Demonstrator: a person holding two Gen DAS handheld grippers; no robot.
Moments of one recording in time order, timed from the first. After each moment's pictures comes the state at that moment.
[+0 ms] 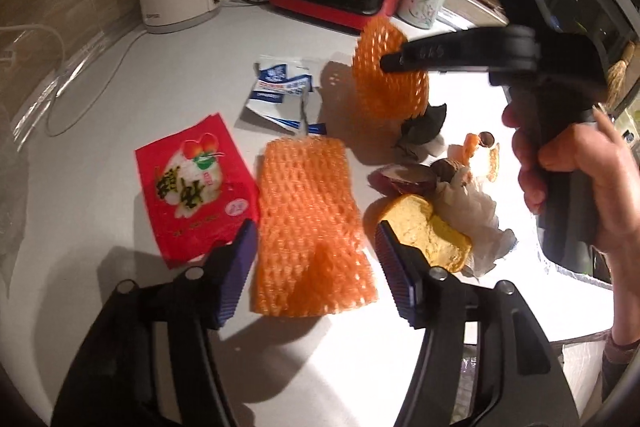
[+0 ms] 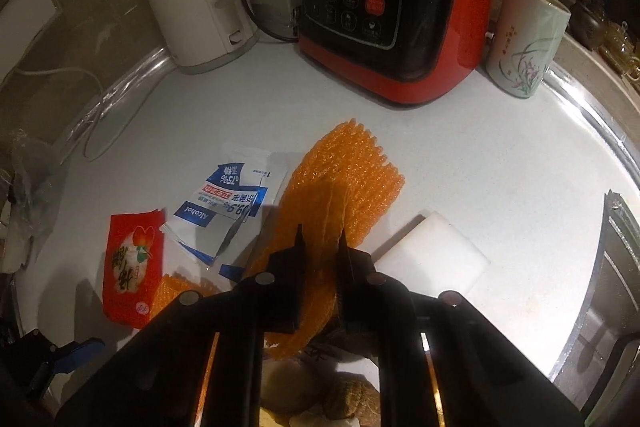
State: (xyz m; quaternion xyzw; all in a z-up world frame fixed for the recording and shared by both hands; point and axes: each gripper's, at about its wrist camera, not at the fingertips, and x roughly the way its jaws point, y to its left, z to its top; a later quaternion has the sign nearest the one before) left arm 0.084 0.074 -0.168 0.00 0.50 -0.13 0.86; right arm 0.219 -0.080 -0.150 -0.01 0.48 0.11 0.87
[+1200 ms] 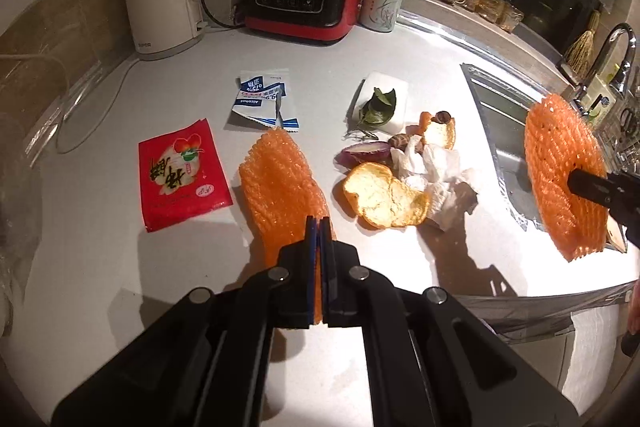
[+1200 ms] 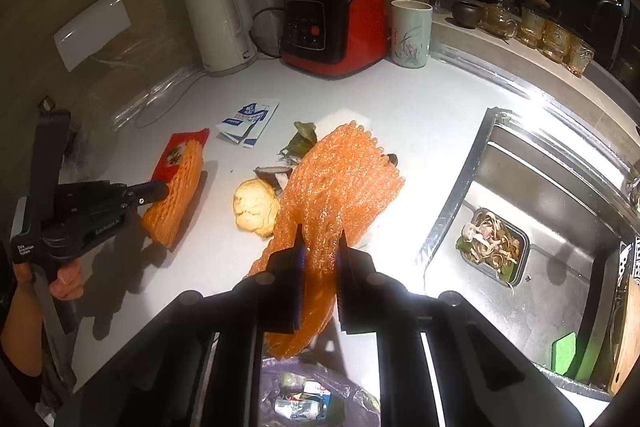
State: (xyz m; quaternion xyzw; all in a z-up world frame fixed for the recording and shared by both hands) left arm 0.017 0.074 -0.145 0.03 0.46 -0.17 0.87; right arm -0.026 -0.151 -0.090 0.02 0.44 0.08 0.90
